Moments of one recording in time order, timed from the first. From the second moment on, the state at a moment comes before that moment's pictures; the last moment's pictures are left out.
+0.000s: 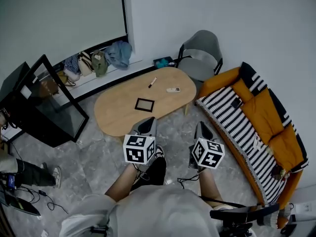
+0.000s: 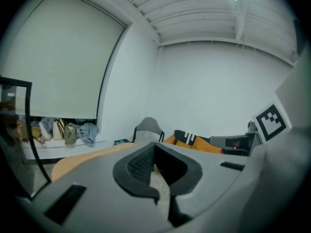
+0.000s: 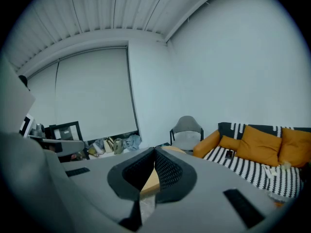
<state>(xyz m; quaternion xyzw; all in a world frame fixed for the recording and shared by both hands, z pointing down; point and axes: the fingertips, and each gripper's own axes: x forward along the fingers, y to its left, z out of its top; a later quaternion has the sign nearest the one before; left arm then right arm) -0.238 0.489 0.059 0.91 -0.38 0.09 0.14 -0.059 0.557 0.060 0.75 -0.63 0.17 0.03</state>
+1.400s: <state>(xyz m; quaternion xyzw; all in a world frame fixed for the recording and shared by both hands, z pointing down) -0.083 0.151 0.052 0.90 -0.39 0.08 0.16 0.084 0.215 0.044 0.72 -0.66 0.17 0.08</state>
